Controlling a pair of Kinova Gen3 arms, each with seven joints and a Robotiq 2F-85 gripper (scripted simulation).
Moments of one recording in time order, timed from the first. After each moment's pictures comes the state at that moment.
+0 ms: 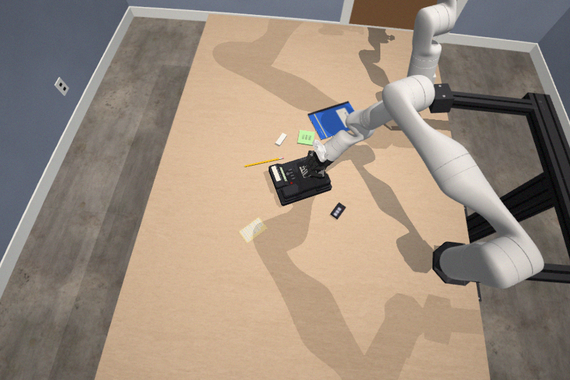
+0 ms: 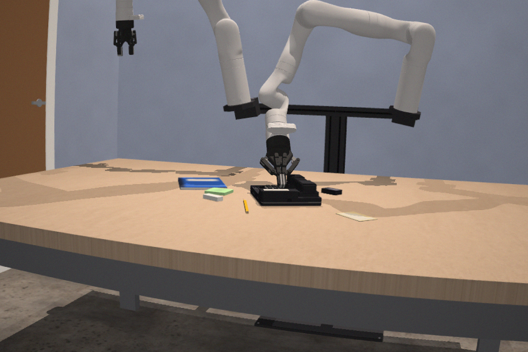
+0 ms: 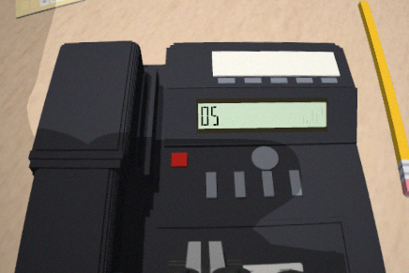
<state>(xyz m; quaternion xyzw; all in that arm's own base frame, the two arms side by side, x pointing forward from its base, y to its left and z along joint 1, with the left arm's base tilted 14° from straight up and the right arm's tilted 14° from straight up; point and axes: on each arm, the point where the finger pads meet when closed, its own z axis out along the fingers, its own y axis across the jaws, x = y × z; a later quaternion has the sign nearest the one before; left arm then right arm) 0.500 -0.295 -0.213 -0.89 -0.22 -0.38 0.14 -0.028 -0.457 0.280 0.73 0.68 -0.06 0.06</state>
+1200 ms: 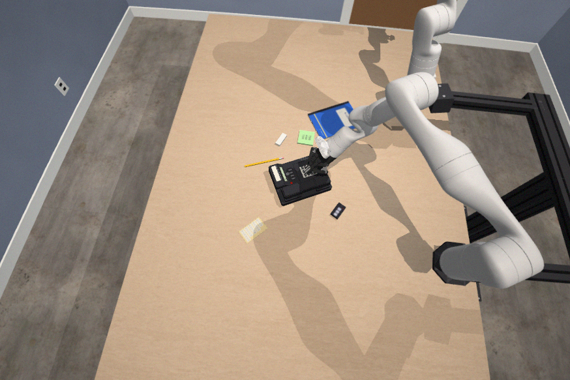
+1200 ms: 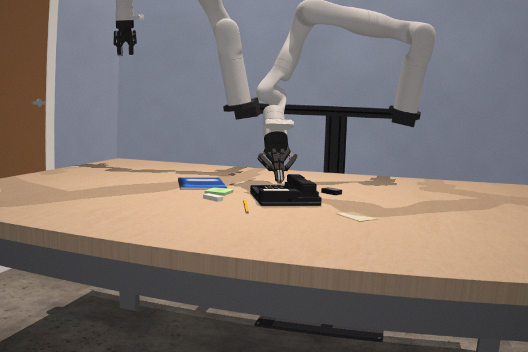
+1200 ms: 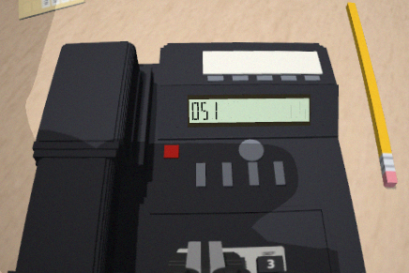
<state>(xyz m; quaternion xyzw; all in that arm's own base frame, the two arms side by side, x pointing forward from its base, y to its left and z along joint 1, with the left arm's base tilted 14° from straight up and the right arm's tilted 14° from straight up) 0.491 -0.307 -0.205 -0.89 -0.22 -0.38 0.14 -0.028 -0.457 0.280 0.73 0.68 -0.06 0.06</state>
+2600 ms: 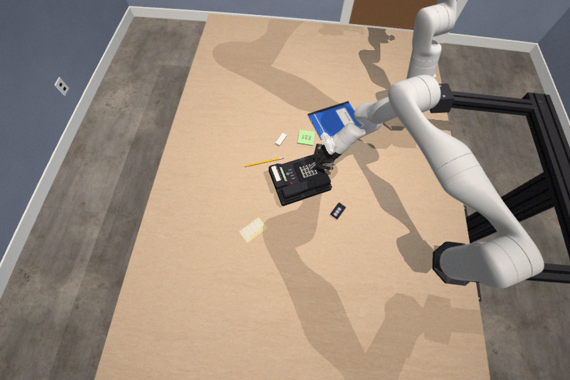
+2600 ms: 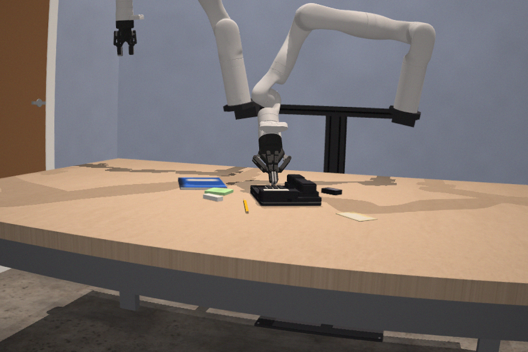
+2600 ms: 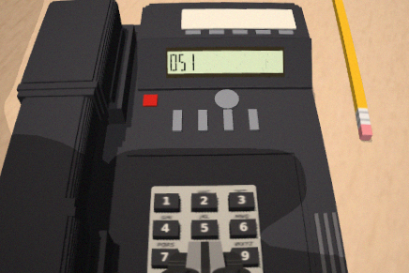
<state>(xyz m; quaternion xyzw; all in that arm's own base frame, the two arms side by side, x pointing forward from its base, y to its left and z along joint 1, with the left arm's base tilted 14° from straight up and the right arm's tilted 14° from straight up) 0.473 -0.330 -0.221 -0.89 -0.22 -0.38 0.14 -0.028 -0.457 0.280 0.73 0.68 -0.06 0.06</state>
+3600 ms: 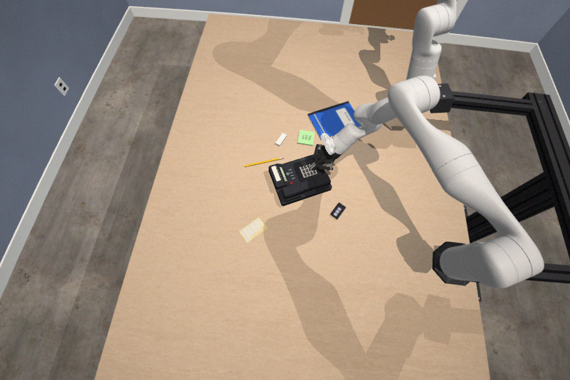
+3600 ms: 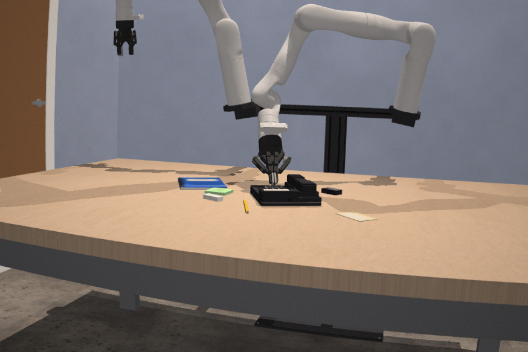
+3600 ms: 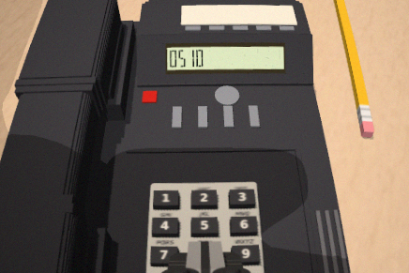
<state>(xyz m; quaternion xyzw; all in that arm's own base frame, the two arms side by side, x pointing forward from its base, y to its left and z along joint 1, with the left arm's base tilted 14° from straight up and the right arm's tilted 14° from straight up) 0.474 -0.329 -0.224 -0.89 -0.22 -0.38 0.14 -0.028 -0.457 0.280 0.73 0.68 -0.06 0.06</state>
